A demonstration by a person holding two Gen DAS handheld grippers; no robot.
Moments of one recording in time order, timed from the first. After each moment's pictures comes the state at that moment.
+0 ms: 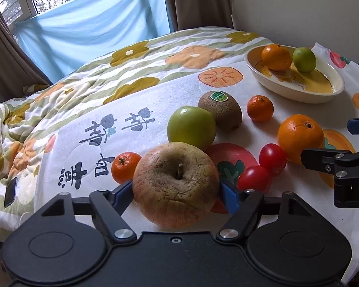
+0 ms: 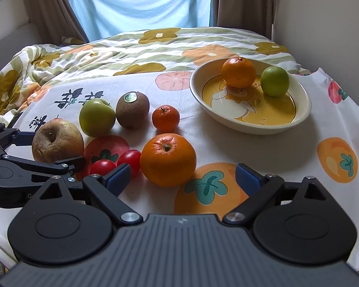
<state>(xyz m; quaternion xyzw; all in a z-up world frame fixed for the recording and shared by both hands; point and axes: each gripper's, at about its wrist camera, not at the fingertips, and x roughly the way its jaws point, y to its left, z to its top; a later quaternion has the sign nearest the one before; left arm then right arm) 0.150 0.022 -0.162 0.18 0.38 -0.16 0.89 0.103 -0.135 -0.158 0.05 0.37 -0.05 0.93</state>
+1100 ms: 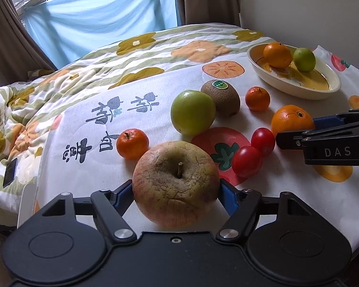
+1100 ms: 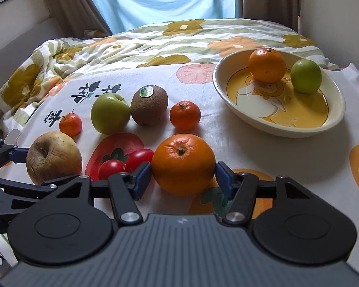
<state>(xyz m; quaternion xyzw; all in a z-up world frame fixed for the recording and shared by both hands) 0.128 0.033 -0.159 0.15 0.40 -0.14 0.89 0.125 -0.145 -0.171 0.07 0.39 0.03 0.92</state>
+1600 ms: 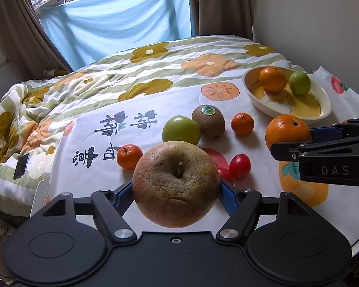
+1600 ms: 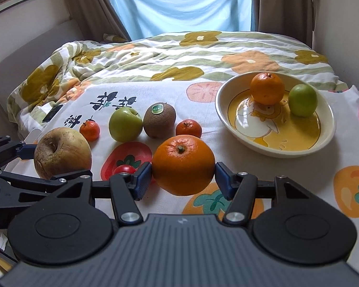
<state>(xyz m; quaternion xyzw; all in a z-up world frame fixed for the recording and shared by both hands) 0.100 0.003 -0.116 0.13 0.38 -0.11 0.91 0.105 -0.166 -0.131 0.05 0.36 0.07 0.93</state>
